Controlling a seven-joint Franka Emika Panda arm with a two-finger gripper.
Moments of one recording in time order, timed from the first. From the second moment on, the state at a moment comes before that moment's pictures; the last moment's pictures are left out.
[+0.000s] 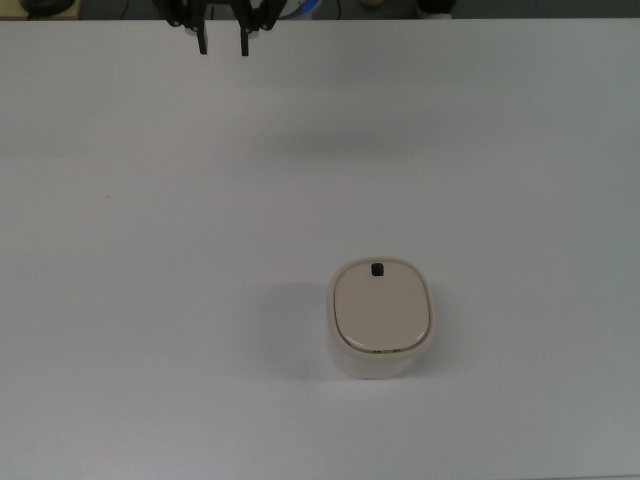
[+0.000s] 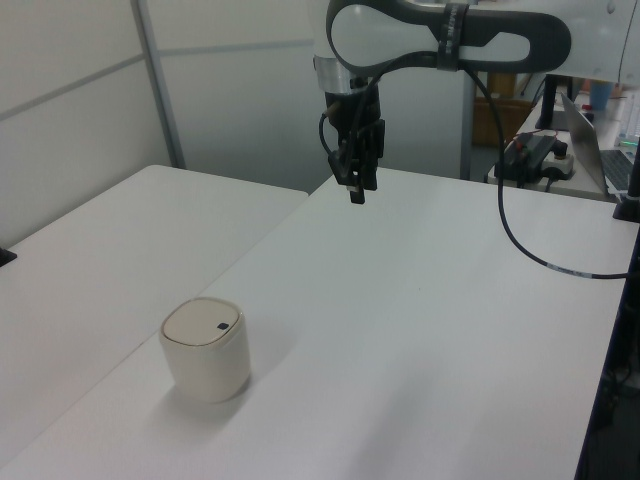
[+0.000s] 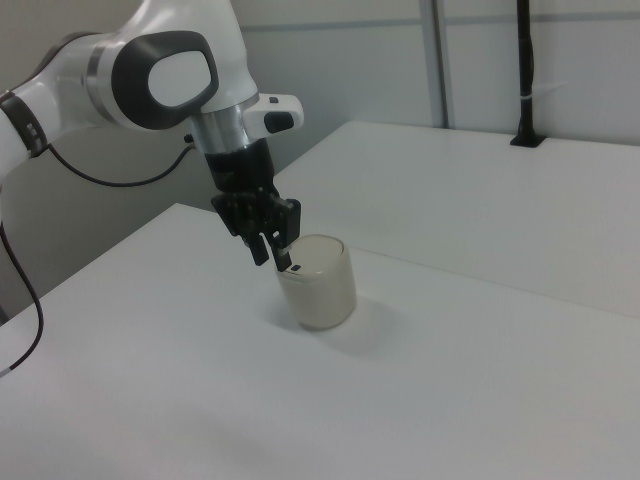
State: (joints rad) arm 0.08 0.11 -0.09 -1.39 -0.05 1.48 -0.03
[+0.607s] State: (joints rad) arm 0.08 0.12 -0.09 -1.39 -0.04 1.50 -0.05
